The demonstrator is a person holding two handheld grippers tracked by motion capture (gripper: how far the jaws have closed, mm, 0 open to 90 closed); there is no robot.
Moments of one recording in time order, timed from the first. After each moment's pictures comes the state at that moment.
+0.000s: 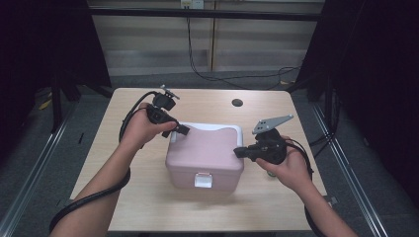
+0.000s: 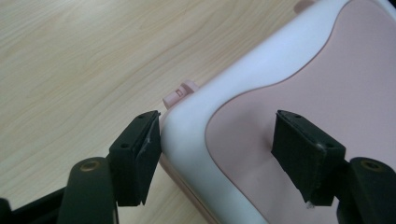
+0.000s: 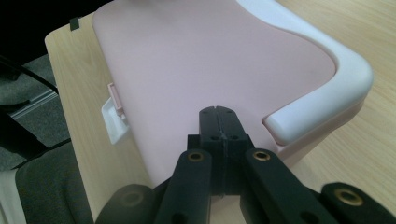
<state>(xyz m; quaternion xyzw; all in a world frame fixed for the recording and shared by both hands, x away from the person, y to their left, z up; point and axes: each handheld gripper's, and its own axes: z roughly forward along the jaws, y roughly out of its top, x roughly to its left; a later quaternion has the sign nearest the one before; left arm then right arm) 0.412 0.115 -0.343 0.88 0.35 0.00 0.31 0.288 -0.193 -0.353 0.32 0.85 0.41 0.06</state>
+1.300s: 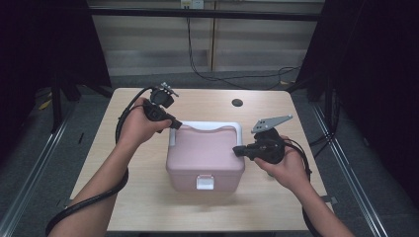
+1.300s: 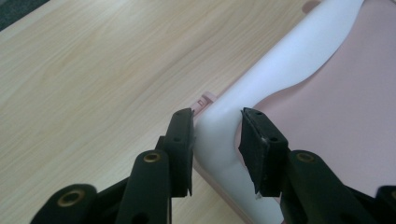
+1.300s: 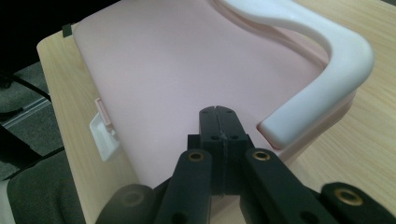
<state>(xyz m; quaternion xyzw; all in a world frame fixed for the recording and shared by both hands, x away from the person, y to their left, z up) 0.398 0.115 -0.315 0.90 0.34 0.08 0.27 0.289 -0.191 -0.355 0.33 0.85 0.41 0.07</state>
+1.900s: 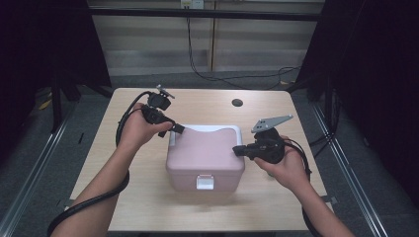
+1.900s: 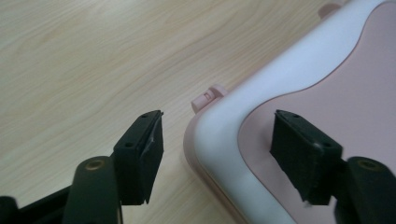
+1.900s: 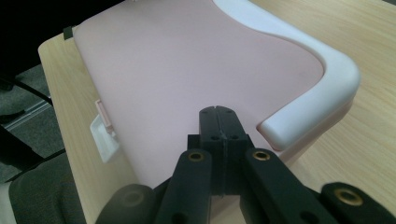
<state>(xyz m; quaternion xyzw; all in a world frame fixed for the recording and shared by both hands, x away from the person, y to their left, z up) 0.407 0.125 -0.342 0.87 0.39 0.03 0.30 0.290 -0.191 -0.356 0.33 0.84 0.41 0.07</state>
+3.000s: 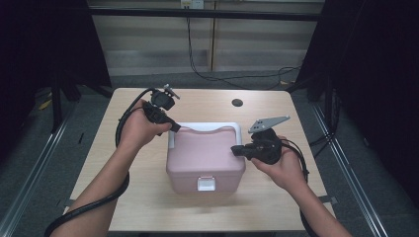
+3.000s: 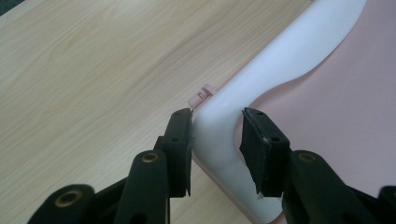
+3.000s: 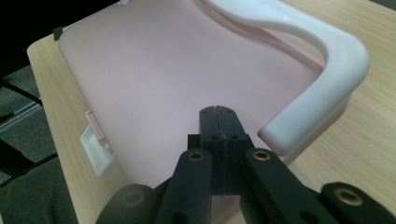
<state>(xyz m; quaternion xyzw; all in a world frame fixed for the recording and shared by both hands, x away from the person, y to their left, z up) 0.388 0.110 -0.312 0.90 0.36 0.08 0.24 0.289 -0.184 -0.356 0.34 0.84 0.41 0.08</state>
